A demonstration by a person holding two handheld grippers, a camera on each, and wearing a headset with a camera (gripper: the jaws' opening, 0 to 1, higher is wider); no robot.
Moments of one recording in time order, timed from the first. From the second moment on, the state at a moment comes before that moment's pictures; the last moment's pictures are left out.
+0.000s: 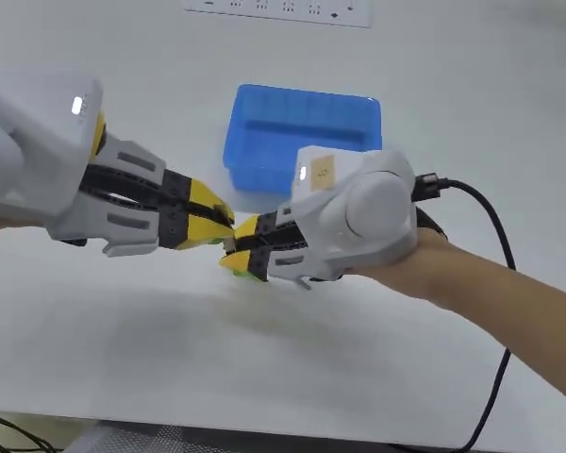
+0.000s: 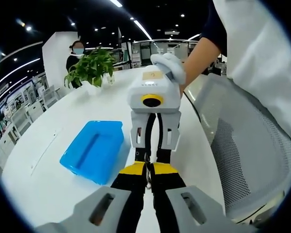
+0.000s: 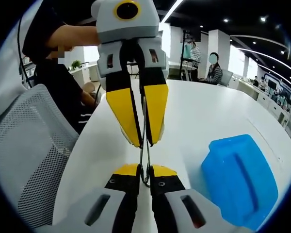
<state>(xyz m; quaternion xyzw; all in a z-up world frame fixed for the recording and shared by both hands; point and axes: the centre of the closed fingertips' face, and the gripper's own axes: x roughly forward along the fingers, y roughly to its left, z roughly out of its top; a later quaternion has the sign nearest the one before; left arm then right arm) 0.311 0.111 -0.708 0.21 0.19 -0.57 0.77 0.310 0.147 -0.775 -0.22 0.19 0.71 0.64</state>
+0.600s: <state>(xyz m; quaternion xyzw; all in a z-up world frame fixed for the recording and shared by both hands) 0.309 0.117 -0.691 0.19 0.20 -0.54 0.79 0.309 0.144 -0.746 -0.24 0.17 0.72 0.63</state>
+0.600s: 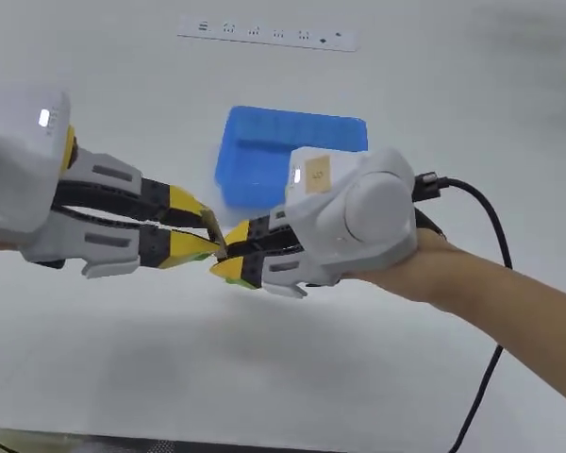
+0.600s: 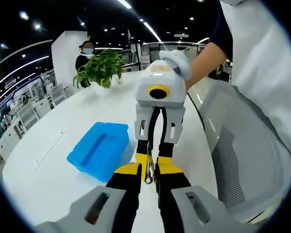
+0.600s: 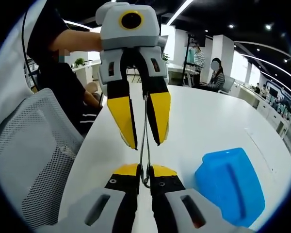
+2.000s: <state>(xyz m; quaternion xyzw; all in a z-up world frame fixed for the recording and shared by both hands) 0.339 0.144 -0.660 0.13 0.13 -0.45 0.87 0.439 0.121 -0.687 -0.23 0.13 0.65 0.71</state>
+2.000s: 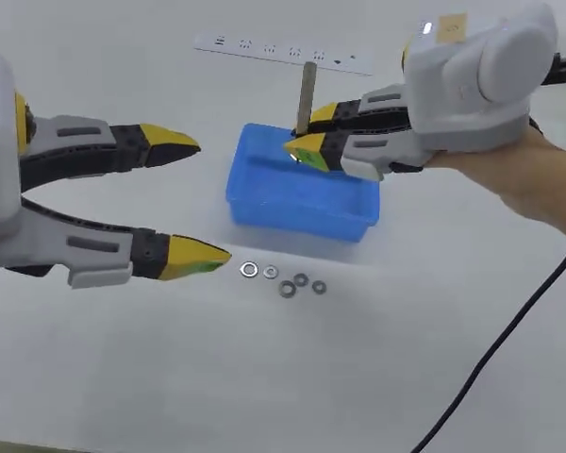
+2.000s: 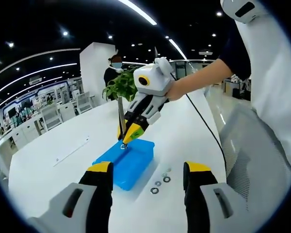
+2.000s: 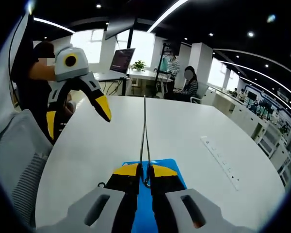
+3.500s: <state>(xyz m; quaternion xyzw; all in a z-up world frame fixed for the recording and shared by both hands) 0.343 0.154 -0.677 0.14 0.16 -0.42 0.88 0.457 0.122 -0.758 -0.23 0.15 0.66 0.70</state>
